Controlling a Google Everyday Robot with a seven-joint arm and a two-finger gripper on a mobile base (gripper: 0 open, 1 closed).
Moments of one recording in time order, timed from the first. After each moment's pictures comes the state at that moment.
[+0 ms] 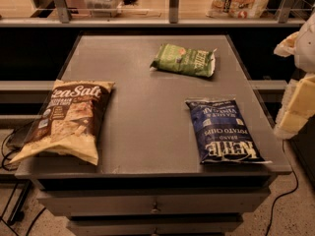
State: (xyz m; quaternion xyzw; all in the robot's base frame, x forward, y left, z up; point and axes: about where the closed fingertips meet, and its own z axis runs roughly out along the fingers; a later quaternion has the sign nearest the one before) arm 0.438 -0.217 0.976 -0.60 0.78 -0.03 0.16
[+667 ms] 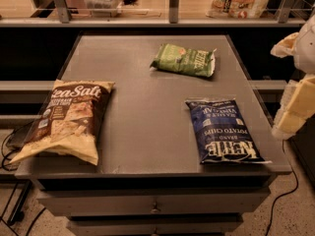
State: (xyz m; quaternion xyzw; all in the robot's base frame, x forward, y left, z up) arm 0.438 -0.213 0.974 -0.61 0.77 -0.02 0.17
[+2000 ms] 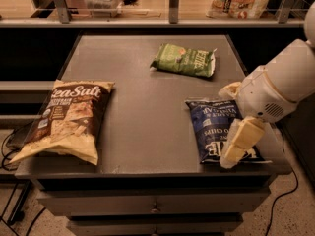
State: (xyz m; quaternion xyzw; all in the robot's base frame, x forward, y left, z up) arm 0.440 -0.137 0.874 -0.63 0.74 0.13 0.20
